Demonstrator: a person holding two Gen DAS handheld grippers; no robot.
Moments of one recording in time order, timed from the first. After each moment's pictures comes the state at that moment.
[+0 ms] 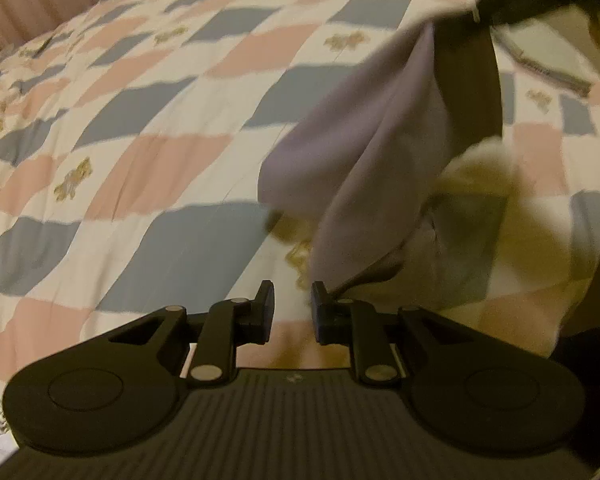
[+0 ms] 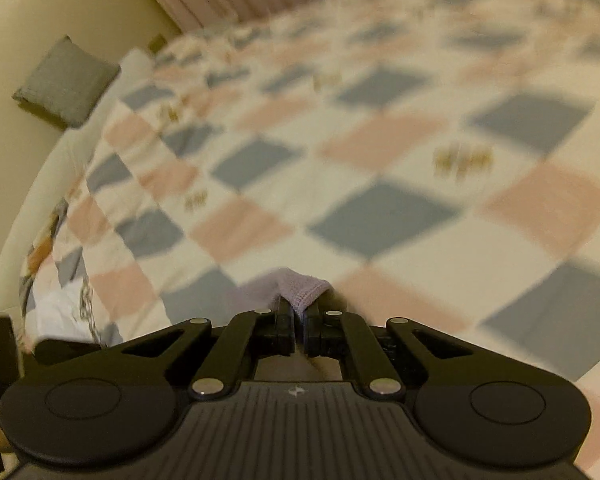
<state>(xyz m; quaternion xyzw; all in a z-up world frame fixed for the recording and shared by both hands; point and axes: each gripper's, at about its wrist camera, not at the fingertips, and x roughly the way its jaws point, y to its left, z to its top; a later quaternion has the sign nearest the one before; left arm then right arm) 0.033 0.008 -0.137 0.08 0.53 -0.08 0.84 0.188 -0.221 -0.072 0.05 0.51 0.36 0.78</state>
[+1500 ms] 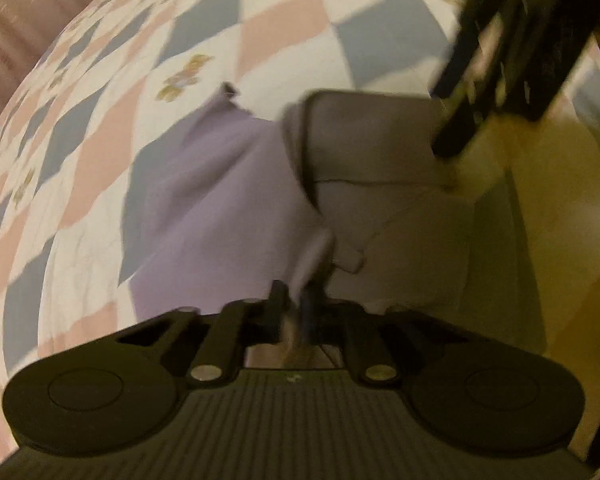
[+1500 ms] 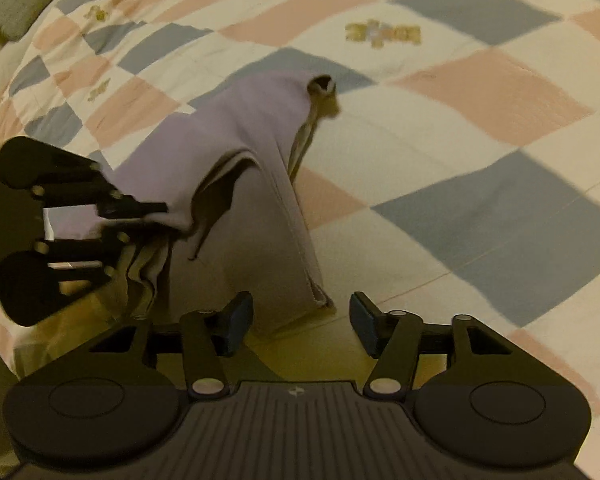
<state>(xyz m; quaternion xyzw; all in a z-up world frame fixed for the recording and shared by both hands) 0.132 -0.095 -0.228 0.28 0.48 -0.24 0.79 0.191 -0.274 -0.215 -0.05 0.60 0.31 0.73</state>
